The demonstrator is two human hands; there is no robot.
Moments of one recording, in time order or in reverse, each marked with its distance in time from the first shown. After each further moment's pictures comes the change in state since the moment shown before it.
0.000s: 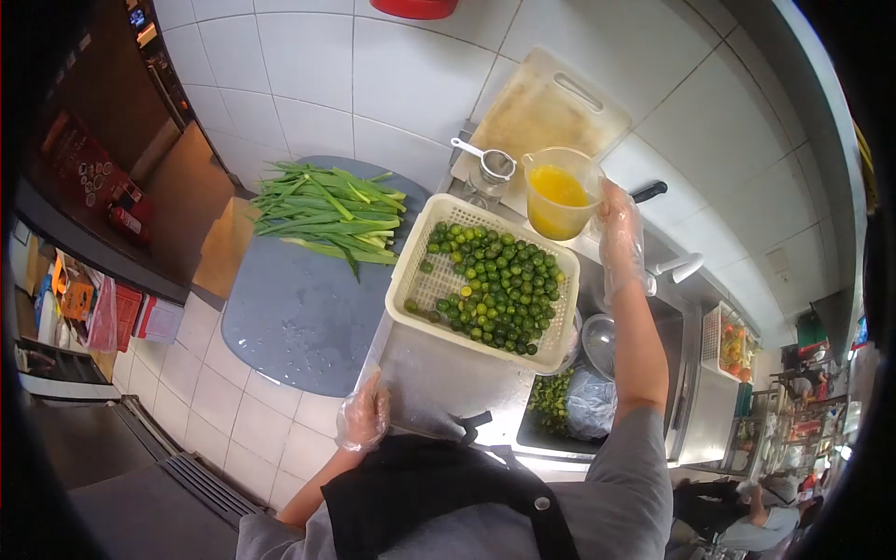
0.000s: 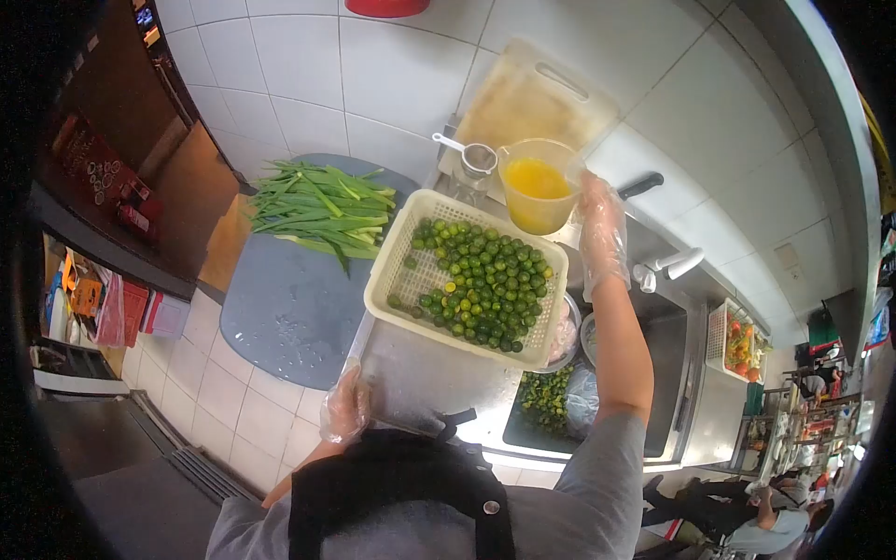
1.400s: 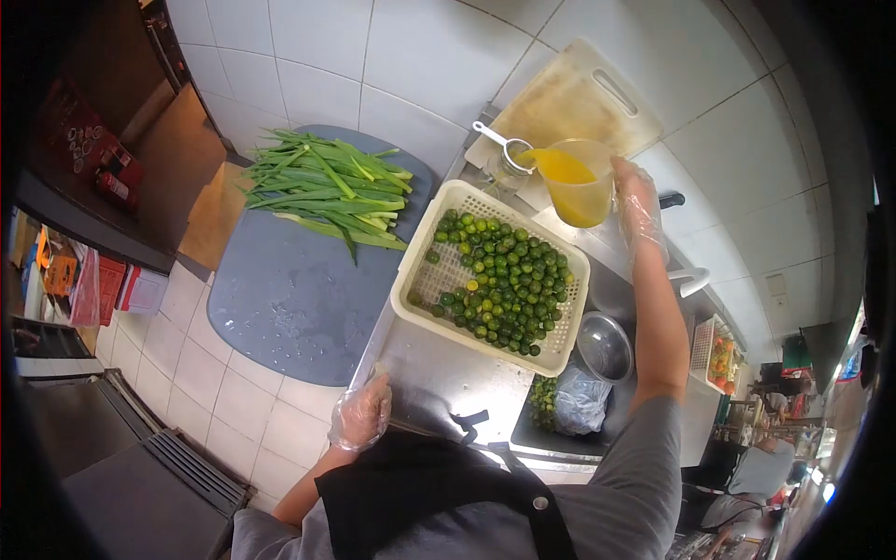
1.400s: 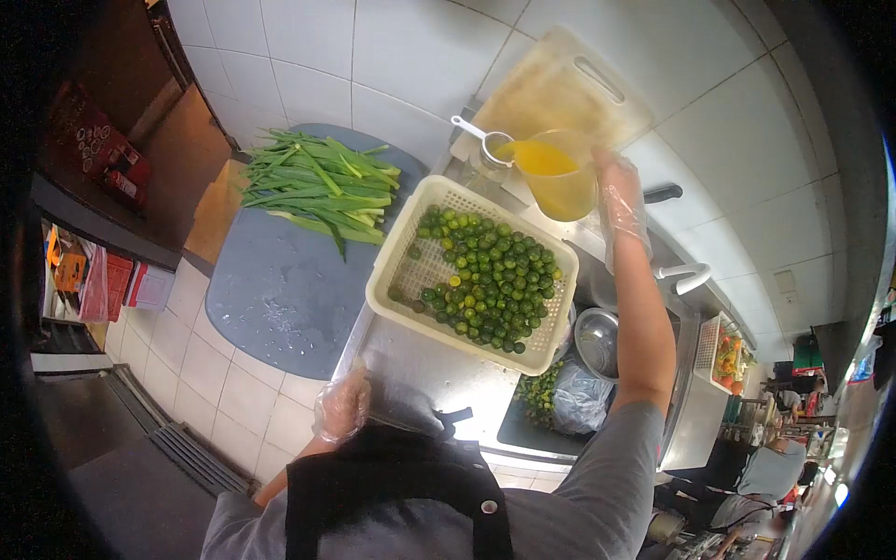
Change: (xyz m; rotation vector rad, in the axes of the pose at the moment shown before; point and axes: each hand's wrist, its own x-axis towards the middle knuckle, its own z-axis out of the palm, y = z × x) left_hand -0.006 -0.009 -0.003 -0.094 -0.257 -0.162; right_hand 0.051 -0.017 0.032 -0.897 -0.249 -0.315
